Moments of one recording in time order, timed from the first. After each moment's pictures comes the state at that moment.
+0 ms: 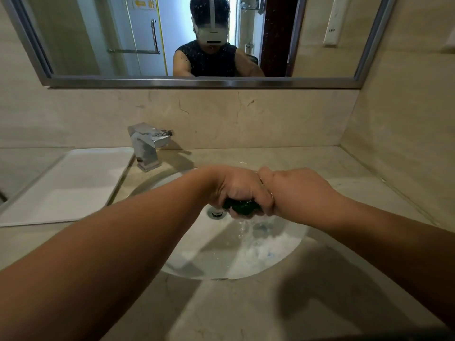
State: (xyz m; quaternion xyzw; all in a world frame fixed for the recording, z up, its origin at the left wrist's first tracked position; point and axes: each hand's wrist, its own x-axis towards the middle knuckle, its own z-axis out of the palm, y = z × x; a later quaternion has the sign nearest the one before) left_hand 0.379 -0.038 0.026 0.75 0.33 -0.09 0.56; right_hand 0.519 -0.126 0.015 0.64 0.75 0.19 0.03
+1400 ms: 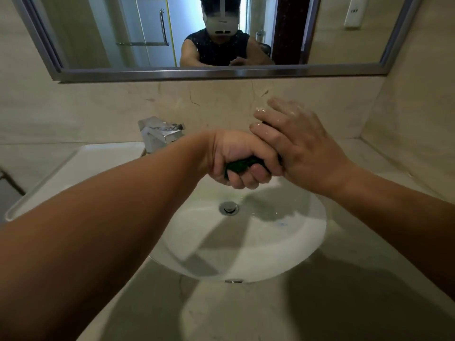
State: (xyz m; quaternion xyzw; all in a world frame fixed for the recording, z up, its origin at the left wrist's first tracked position) left_hand 0.359 0.008 0.067 0.64 0.28 -0.16 0.70; right_hand 0.537 -0.073 0.026 0.36 0.79 0.43 -0.26
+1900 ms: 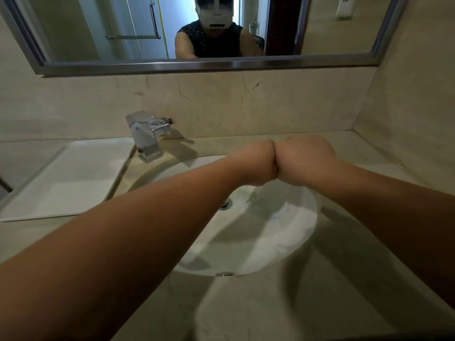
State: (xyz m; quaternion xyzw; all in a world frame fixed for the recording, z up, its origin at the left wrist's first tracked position) left_hand 0.418 -0.012 0.012 0.92 0.38 0.06 0.11; right_hand 0.524 -0.070 0.022 0.77 0.61 0.16 0.12
